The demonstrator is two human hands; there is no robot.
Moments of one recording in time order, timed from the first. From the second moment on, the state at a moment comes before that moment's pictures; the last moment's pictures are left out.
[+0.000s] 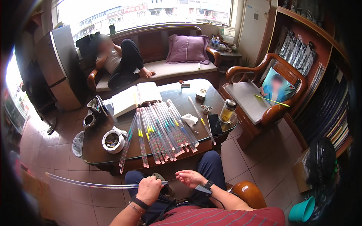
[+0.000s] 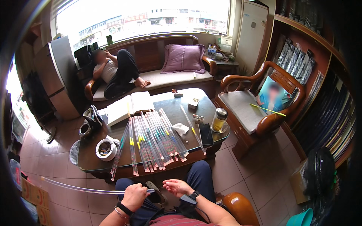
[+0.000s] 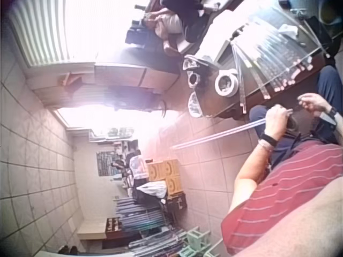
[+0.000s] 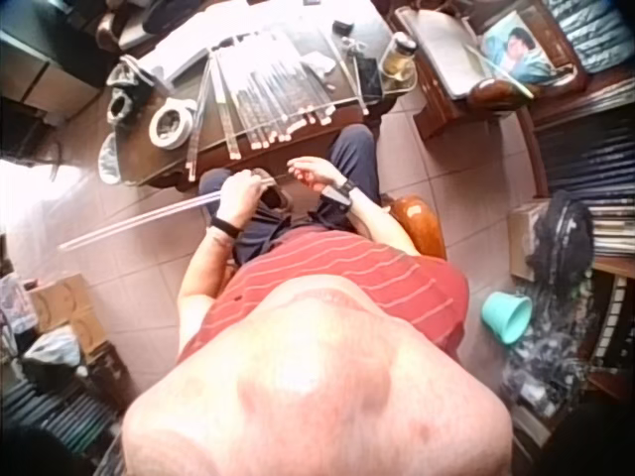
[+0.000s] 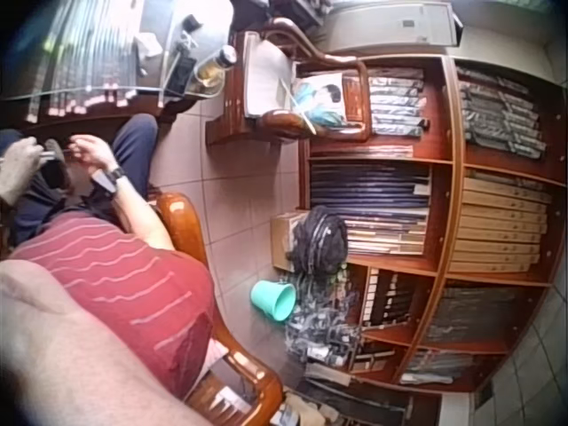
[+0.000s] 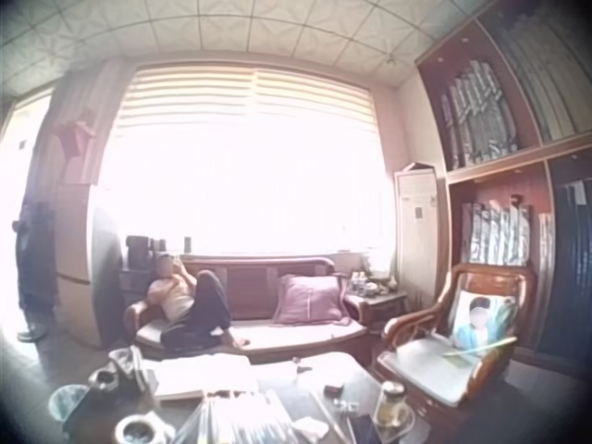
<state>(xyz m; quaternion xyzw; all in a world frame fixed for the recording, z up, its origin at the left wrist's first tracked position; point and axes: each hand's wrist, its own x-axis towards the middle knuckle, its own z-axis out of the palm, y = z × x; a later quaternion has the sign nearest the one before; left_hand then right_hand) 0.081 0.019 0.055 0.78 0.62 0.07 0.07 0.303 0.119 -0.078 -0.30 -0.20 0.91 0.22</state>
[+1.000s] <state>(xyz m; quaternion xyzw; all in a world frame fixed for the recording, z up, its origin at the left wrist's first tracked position) 0.070 0.006 0.052 0.76 0.57 0.15 0.26 0.384 0.162 -0.037 -0.35 -0.21 0.81 0.42</state>
